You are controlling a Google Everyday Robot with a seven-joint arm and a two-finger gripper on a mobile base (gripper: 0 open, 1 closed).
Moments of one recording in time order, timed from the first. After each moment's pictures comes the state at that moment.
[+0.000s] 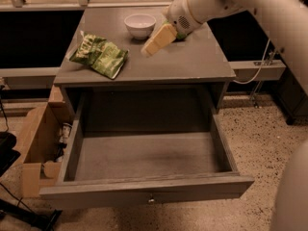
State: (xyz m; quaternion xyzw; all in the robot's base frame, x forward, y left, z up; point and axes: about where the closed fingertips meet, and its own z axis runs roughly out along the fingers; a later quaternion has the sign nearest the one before) arm 0.709 -0.008 0.955 -0.55 0.70 0.16 0.42
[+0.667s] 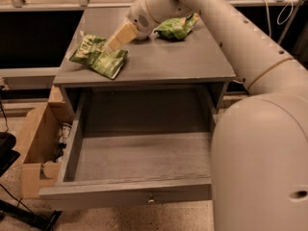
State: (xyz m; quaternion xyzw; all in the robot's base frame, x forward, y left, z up) arm 0.747 0.108 0.940 -0.56 0.67 0.23 0.42
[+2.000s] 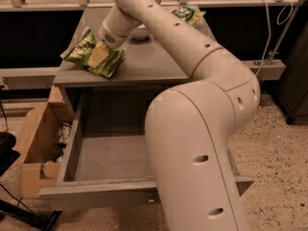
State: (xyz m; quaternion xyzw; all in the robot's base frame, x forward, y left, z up) arm 0.768 0.191 0.839 -0.60 0.73 0.17 0.29
